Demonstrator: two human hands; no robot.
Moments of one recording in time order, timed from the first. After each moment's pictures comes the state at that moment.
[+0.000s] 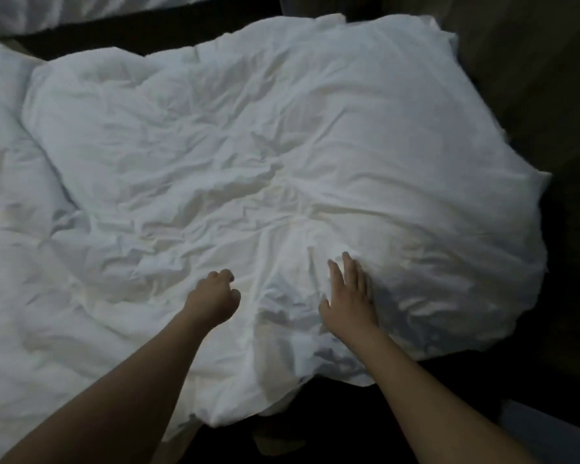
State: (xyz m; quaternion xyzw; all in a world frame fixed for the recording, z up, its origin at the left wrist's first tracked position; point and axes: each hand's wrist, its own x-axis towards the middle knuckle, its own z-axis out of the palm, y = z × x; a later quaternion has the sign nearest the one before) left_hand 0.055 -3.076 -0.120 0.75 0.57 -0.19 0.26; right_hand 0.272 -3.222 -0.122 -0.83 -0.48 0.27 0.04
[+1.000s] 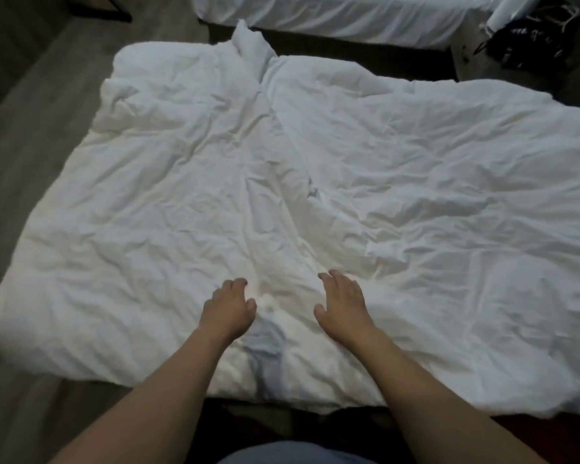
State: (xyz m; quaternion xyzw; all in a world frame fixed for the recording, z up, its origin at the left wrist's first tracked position) left_hand -0.527 -2.992 -0.098 0.70 0.65 -0.07 0.29; right_hand -0.307 -3.044 -0.083 -0.74 -0.62 0.28 0.00
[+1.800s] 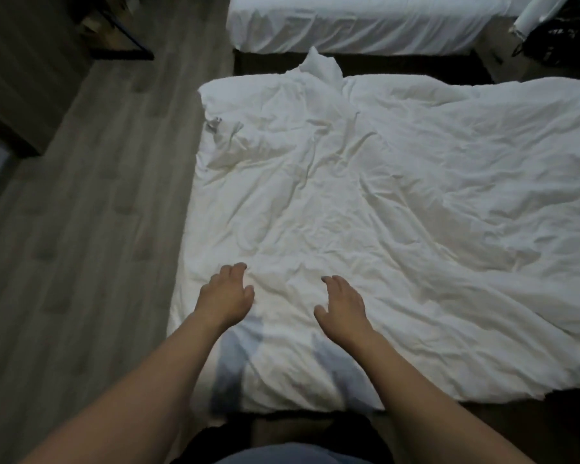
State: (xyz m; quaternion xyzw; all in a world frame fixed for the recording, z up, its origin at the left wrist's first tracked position) left_hand -0.969 -2.798 -0.056 0.77 0.58 -0.08 0.24; right_hand -0.761 -2.907 -0.065 -0.79 -0.53 0.31 0.07
